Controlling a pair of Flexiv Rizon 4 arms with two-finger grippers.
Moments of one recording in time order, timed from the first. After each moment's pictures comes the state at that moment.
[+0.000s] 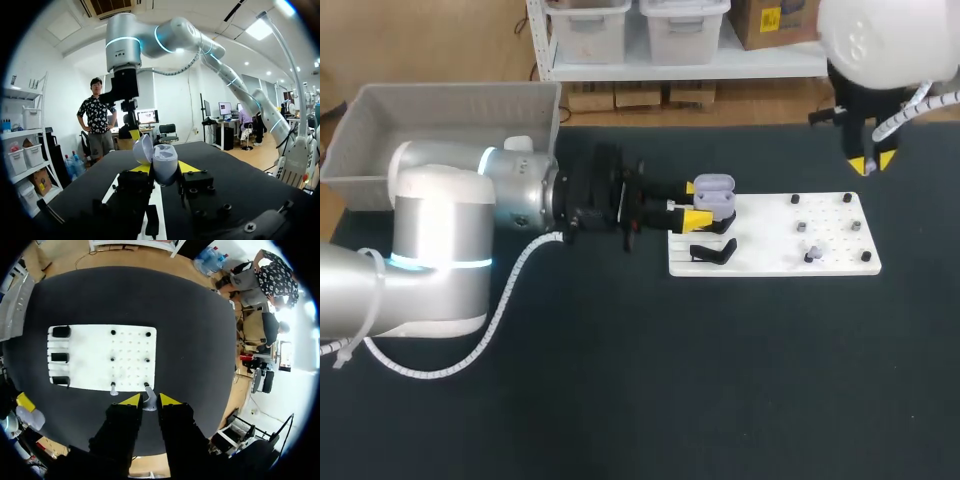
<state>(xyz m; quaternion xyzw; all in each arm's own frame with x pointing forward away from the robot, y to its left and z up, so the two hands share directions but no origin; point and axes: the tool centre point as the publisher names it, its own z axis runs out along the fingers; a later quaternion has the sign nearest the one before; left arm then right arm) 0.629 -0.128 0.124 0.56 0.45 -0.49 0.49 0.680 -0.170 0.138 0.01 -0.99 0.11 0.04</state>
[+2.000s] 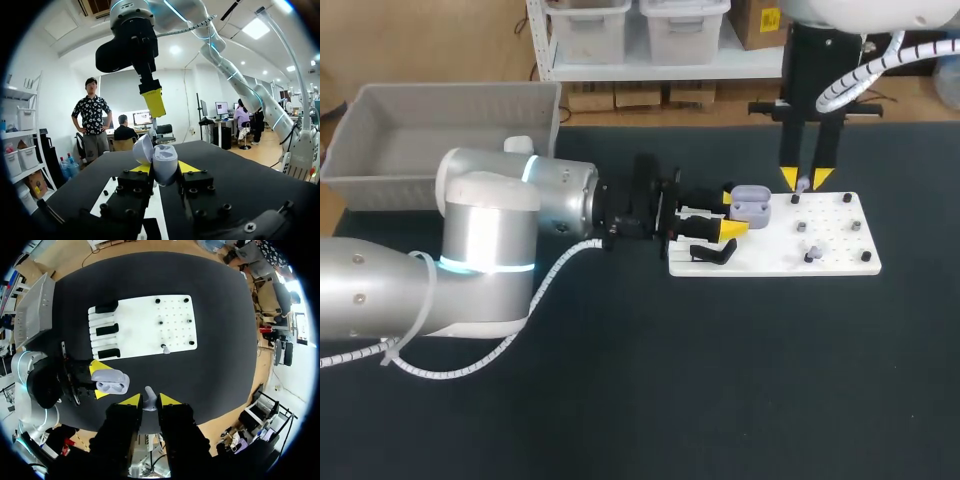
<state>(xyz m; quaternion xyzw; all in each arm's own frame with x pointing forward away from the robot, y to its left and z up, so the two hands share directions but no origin) 0.630 -0.173 0.106 0.57 0.44 -0.50 0.48 0.618 -0.069 0.173 -0.07 -0.99 0.01 0.10</state>
